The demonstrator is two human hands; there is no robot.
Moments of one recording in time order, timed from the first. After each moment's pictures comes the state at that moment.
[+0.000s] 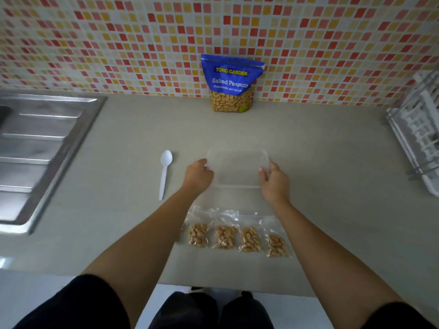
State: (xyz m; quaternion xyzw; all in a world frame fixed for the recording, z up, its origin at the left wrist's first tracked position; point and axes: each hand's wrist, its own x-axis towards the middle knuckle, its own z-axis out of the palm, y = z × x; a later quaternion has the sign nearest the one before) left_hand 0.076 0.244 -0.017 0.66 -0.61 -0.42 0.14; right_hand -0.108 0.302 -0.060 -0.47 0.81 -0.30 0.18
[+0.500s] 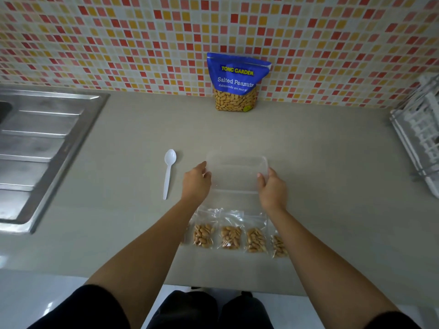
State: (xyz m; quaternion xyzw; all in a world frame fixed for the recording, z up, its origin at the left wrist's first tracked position) left_hand 0.095 0.254 -0.037 0.66 -0.62 -0.38 0.19; right_hand -0.085 0.308 -0.066 -0.45 0.83 -0.27 0.17
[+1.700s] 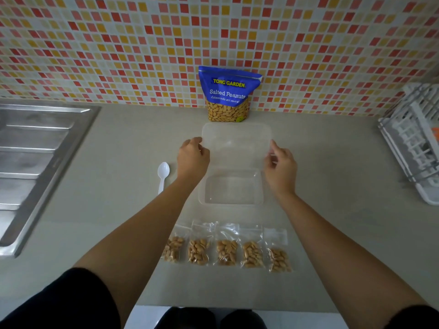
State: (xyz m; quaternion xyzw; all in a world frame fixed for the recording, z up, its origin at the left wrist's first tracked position) left_hand 0.071 0.195 0.013 0.64 -0.67 -0.25 0.28; right_hand -0.119 0.261 -0.027 -0.47 0.74 -0.48 0.07
